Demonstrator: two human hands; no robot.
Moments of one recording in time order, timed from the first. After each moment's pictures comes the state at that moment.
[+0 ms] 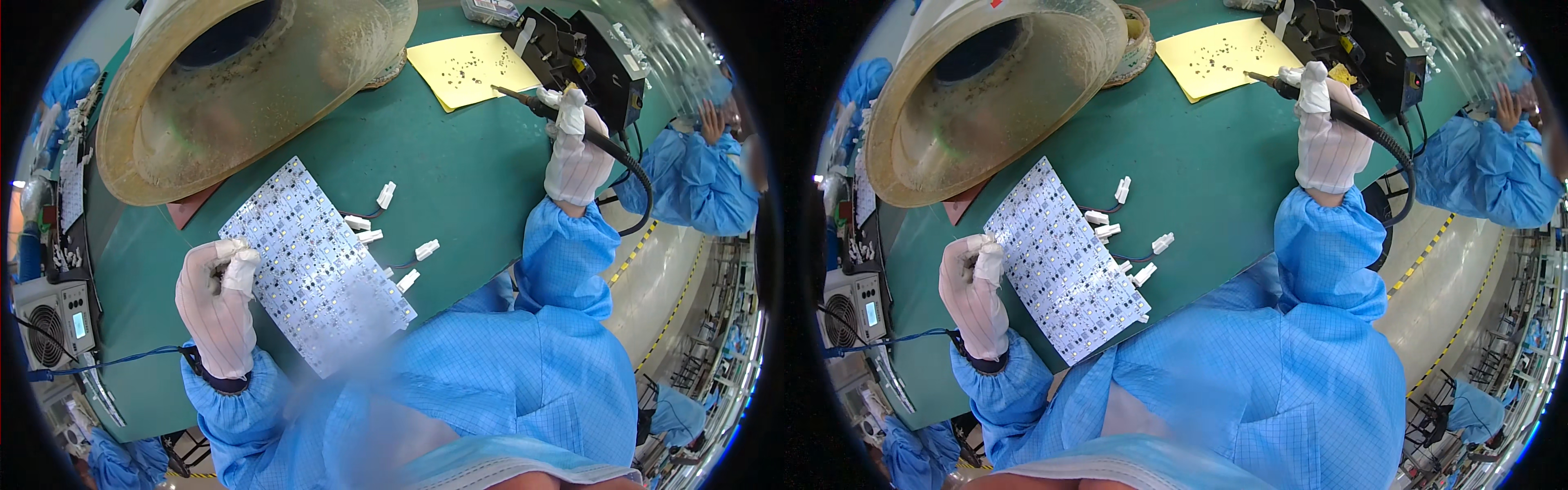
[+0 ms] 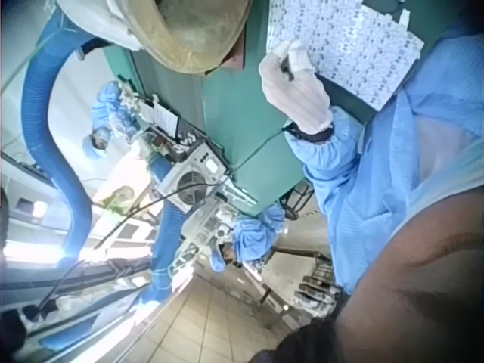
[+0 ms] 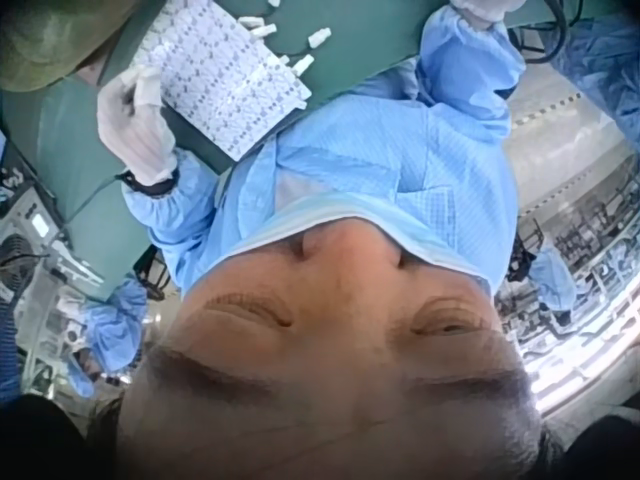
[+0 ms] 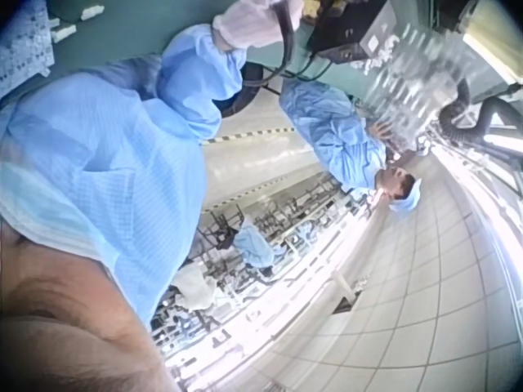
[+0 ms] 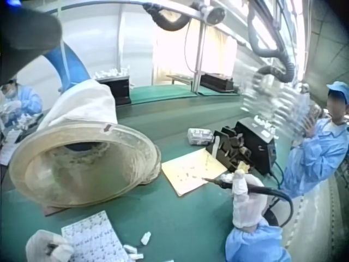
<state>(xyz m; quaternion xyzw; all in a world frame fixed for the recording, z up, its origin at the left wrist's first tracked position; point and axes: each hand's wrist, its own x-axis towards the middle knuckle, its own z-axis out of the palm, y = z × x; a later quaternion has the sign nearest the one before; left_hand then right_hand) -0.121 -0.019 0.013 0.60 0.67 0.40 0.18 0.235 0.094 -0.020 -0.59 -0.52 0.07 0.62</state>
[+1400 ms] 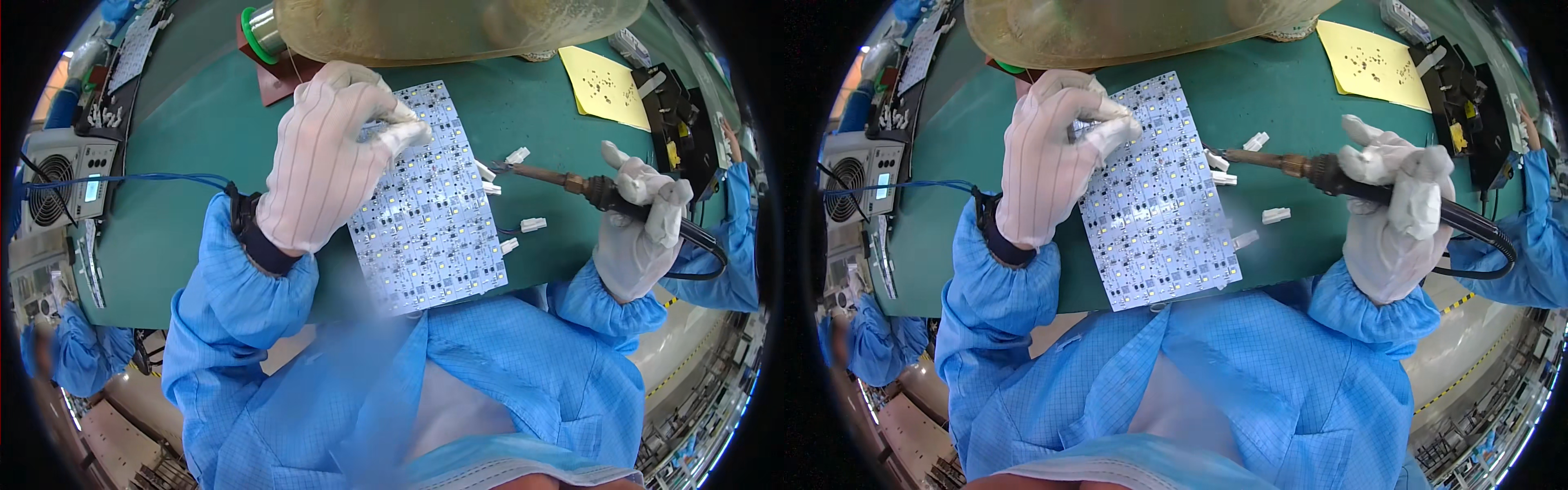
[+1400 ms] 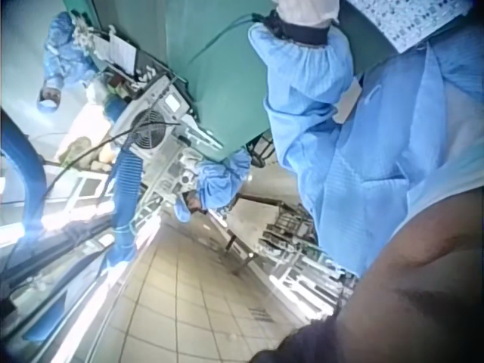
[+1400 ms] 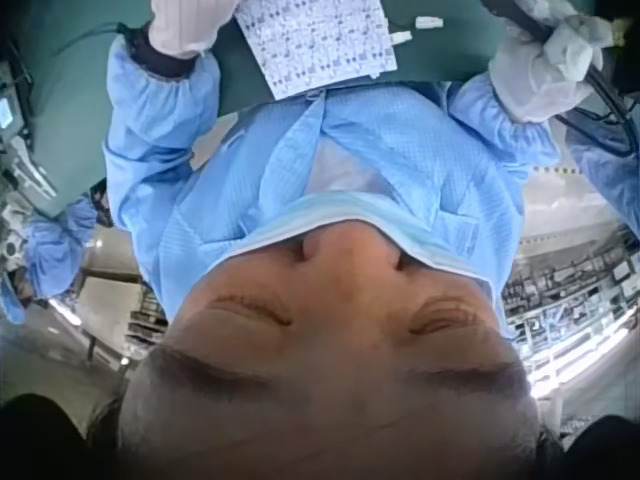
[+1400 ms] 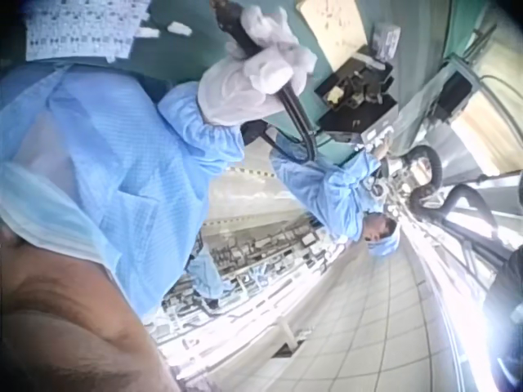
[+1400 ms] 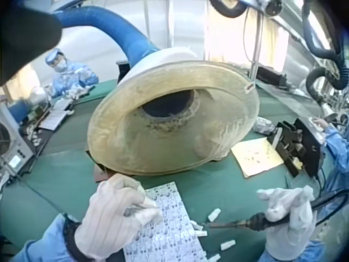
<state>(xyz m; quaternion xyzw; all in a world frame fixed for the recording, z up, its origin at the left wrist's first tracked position) -0.129 0.021 0.005 0.76 0.53 0.37 0.02 0.169 0.039 0.002 -0.42 -0.64 0.28 0.58</state>
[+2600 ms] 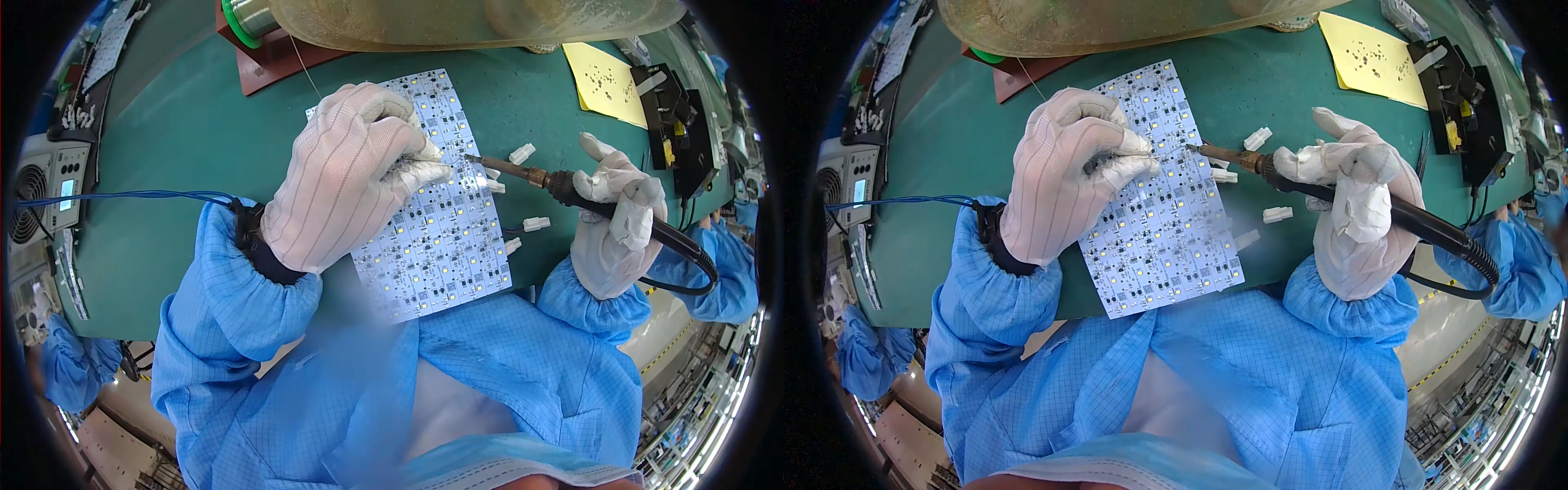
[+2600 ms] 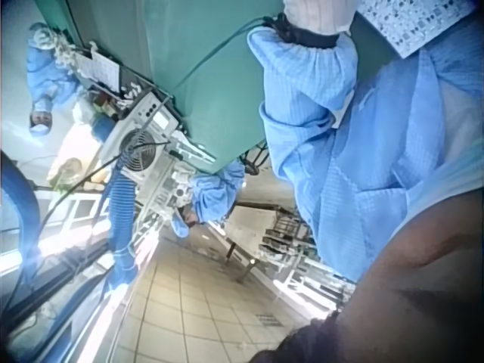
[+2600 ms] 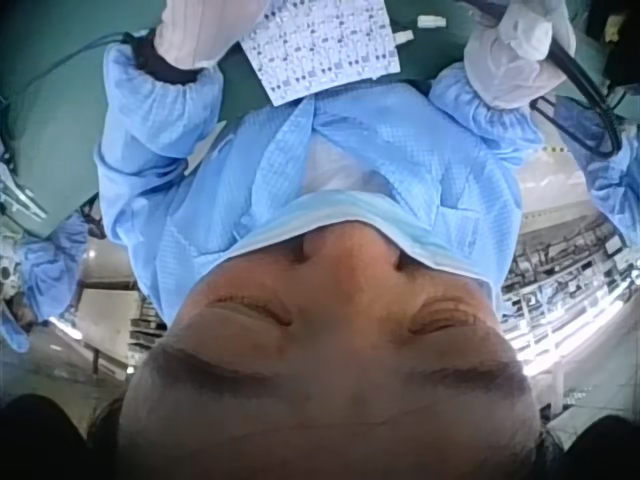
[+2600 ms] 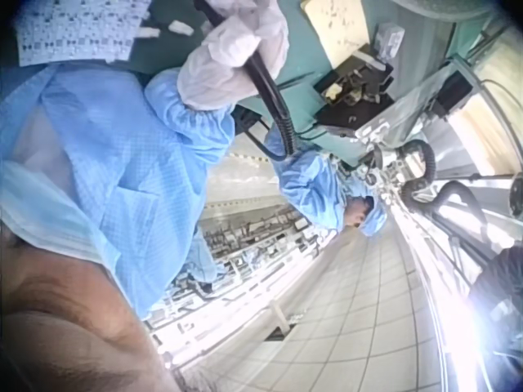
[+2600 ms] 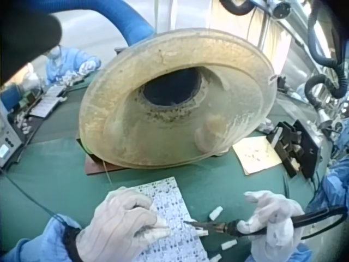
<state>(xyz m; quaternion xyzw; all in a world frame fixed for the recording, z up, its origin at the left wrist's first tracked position) -0.125 0.013 -0.016 0.79 0.47 0.39 0.05 0.140 0.036 0.001 -0.38 -0.68 0.33 0.54</state>
